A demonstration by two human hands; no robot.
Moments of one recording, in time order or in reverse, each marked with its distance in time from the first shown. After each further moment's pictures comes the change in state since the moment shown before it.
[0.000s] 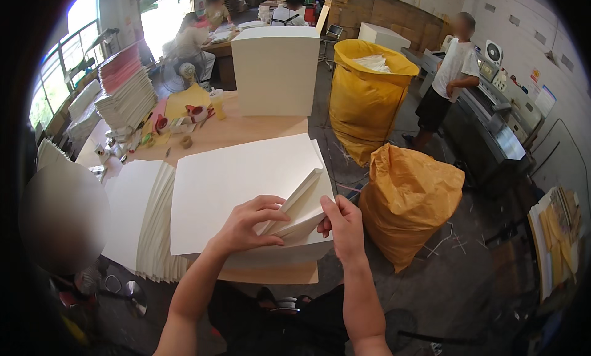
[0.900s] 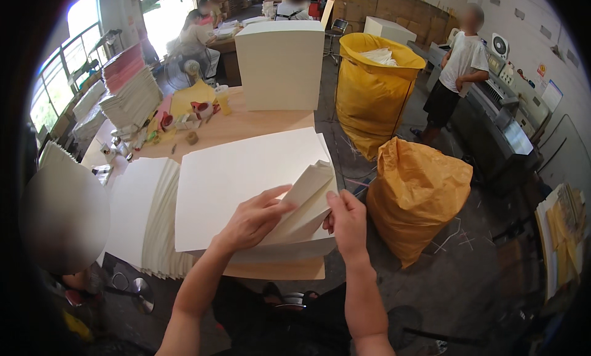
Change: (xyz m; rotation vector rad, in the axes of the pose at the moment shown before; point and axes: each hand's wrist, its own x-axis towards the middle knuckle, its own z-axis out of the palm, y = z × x) left_hand -0.001 -0.009 0.008 0.134 0.062 0.067; right_hand 0.001 0.003 0.007 -0.062 0.054 -0.022
